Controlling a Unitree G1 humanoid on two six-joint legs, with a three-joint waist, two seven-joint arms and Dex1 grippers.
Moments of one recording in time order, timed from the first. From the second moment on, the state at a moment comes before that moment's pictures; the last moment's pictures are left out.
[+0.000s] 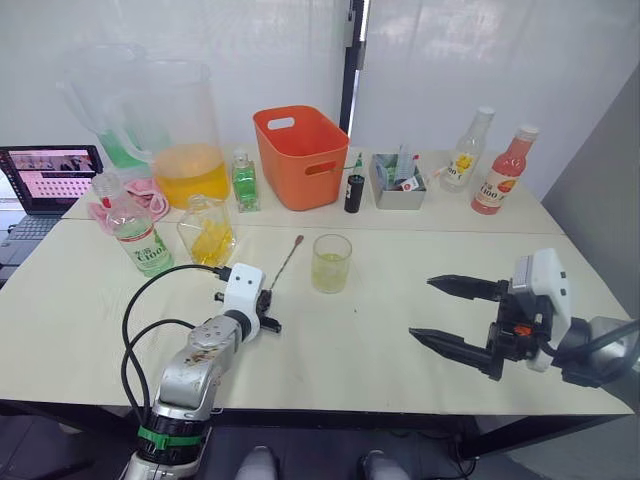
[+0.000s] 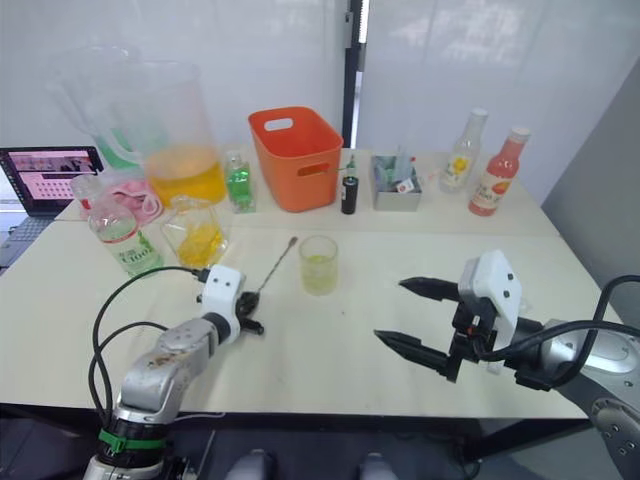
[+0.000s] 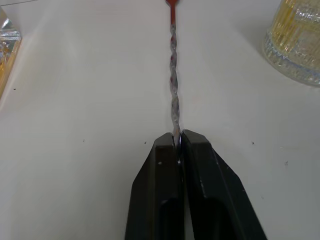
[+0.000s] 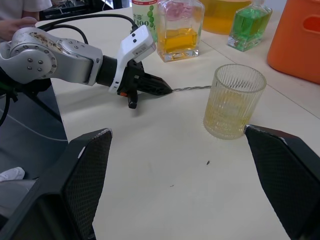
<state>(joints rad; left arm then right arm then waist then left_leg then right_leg) -0.26 0.30 -0.04 -0.25 -0.19 0.77 -0.22 -0.02 -0.92 -0.39 -0.72 0.92 0.72 0.78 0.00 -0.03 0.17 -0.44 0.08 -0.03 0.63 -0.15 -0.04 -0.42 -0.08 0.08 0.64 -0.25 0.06</state>
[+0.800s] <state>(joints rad) -0.09 0.78 0.16 0.07 -0.28 0.19 -0.95 -0.09 -0.87 -0.23 -0.69 0.85 0.67 0.82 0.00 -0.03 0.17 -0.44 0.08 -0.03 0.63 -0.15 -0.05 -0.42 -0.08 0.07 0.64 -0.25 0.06</state>
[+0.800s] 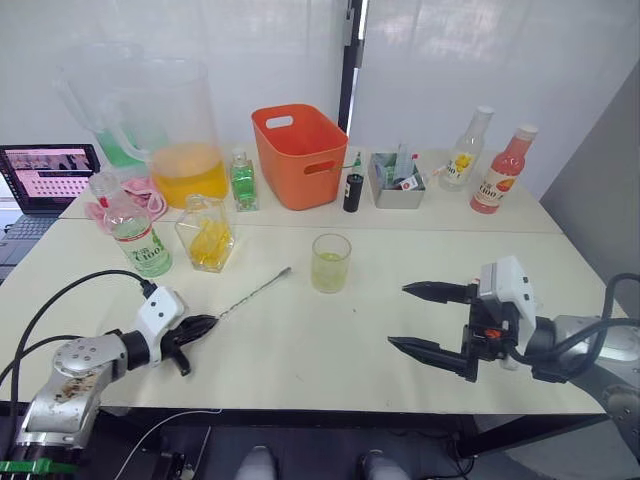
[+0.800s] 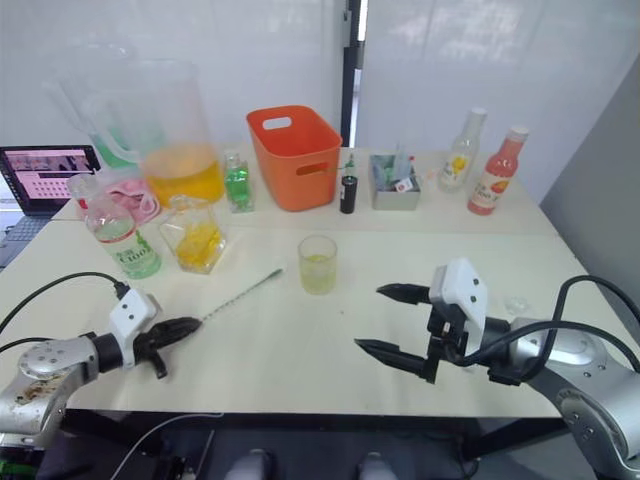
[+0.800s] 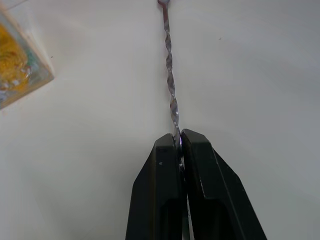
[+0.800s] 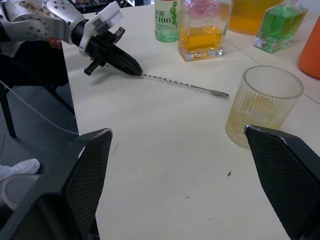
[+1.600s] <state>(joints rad) -0.33 0.94 -0.03 0.13 -0.20 0.41 -1.16 -0.07 -0.87 -0.21 -0.74 0.85 0.67 0.77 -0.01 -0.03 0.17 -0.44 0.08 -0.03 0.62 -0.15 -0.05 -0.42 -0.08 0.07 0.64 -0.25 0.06</state>
